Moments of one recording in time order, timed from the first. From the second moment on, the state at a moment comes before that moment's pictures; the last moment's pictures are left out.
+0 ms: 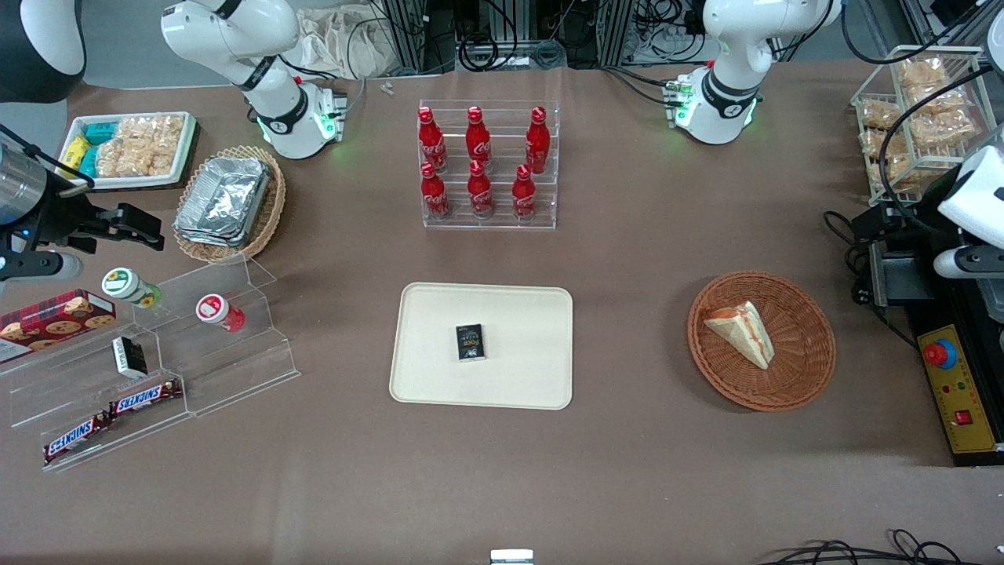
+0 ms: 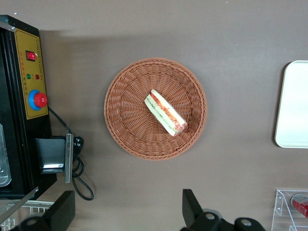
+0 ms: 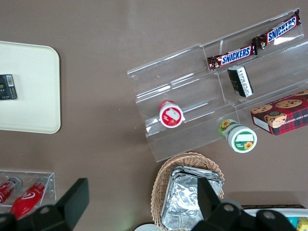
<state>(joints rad) 0.09 0.05 -0.14 -1.54 0.05 1.60 -0.02</state>
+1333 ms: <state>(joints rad) 0.08 0.10 -0.14 -1.59 0.05 1.60 -0.04</state>
